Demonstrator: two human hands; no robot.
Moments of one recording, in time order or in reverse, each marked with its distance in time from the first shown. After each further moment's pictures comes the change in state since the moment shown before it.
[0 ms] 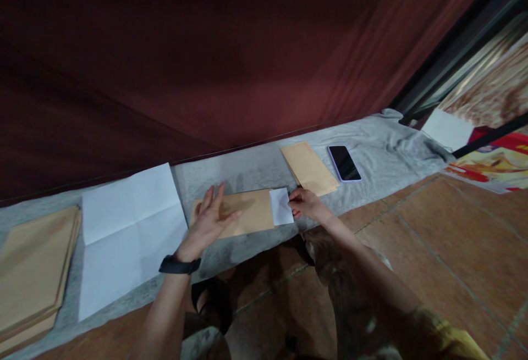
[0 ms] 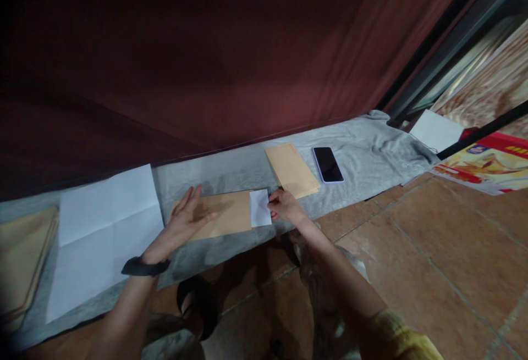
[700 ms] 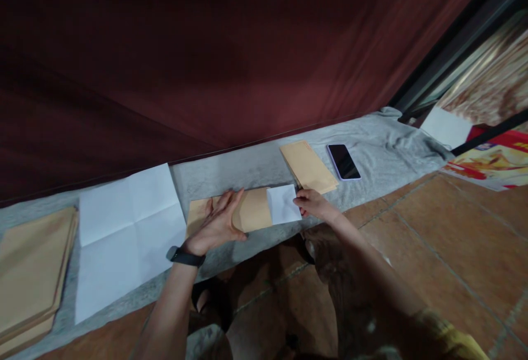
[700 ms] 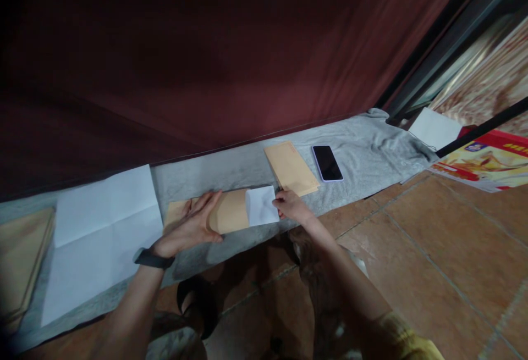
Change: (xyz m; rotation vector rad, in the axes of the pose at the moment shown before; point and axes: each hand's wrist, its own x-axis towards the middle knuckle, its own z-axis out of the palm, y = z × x) left_hand 0.003 0.015 0.007 0.206 -0.238 0.173; right_hand -0.008 -0.002 -0.021 -0.231 -0.049 -0.014
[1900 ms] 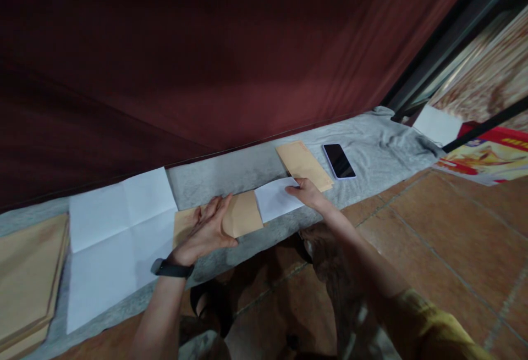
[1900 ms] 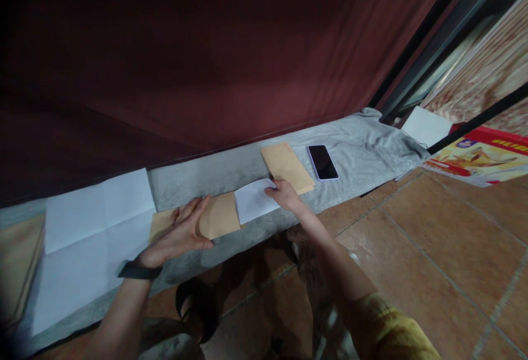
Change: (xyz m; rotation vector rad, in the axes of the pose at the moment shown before) left_hand -0.018 -0.006 -0.009 0.024 0.010 -0.042; right_hand 0.023 -0.010 -0.009 0.121 0.118 -0.255
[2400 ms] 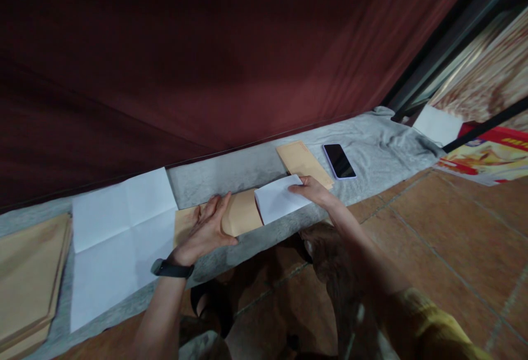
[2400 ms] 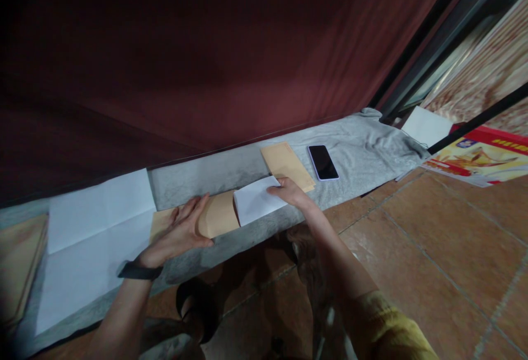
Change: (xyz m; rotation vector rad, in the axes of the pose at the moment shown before) left_hand 0.003 -0.003 0.003 -0.007 0.011 -0.012; right_hand -0.004 -0.009 -0.015 0.183 -0.095 0.100
